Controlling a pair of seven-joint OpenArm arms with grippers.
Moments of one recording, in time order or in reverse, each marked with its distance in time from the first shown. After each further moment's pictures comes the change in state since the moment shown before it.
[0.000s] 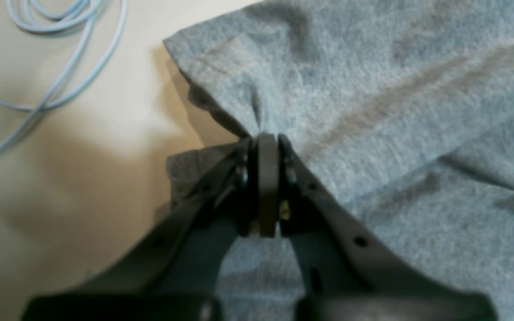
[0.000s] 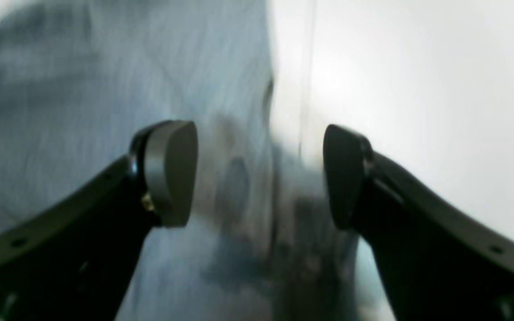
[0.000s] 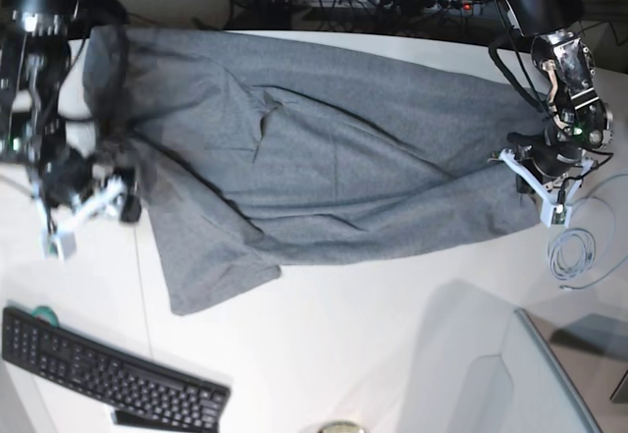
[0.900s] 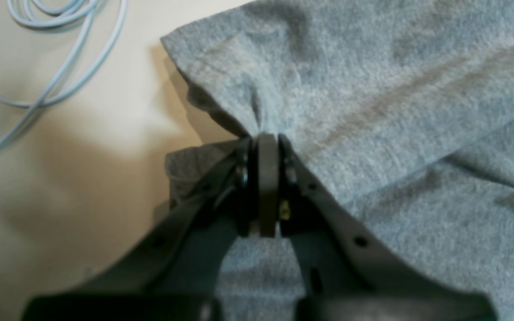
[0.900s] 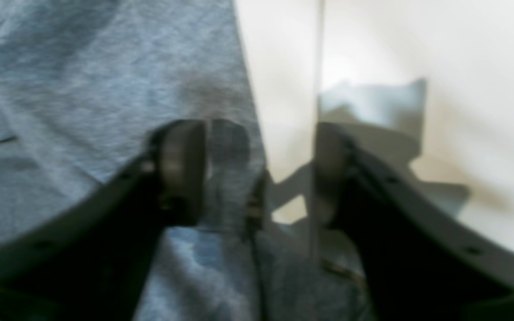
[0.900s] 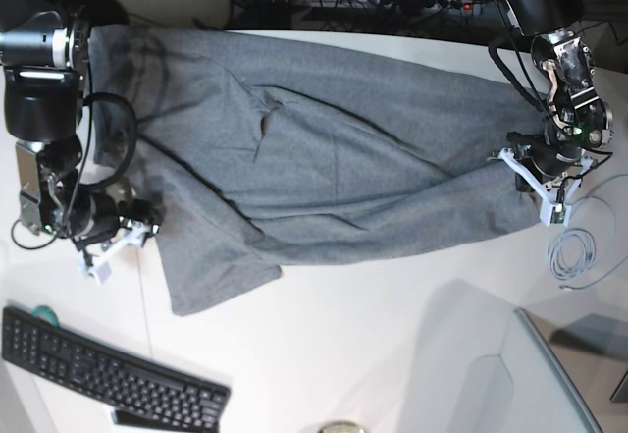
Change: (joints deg) left arm 0.0 0.0 0.0 -0.3 0.0 0.0 0.2; right arm 20.8 2.1 -9.6 -40.9 -0.5 -0.4 2.3
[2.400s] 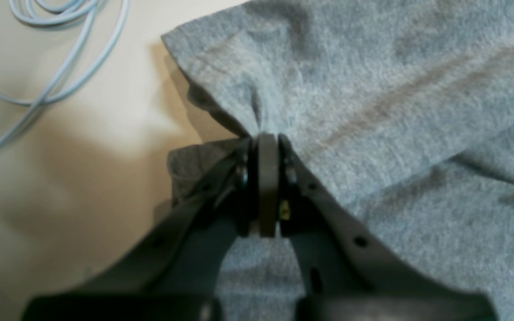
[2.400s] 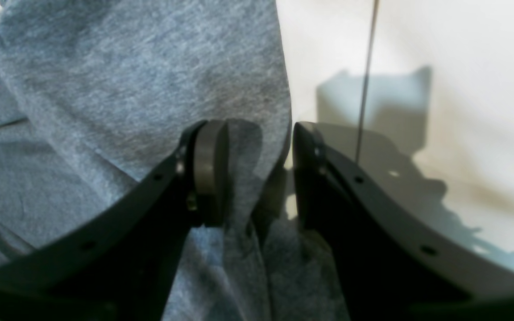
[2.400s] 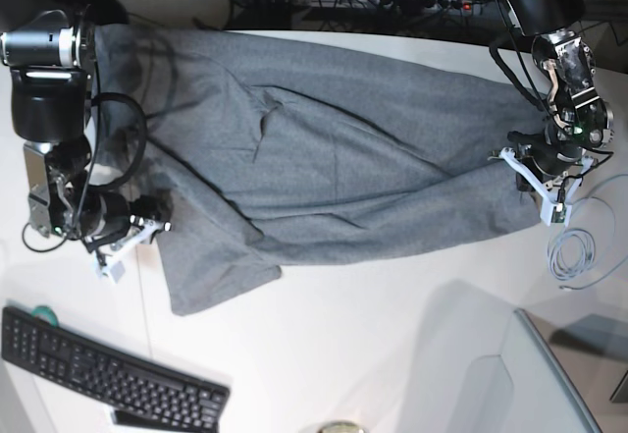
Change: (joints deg) left arm 0.0 -0.2 0.0 -0.1 0.0 0.0 0.0; right arm 0.5 -1.0 -0.6 1.0 0.5 0.0 -2.8
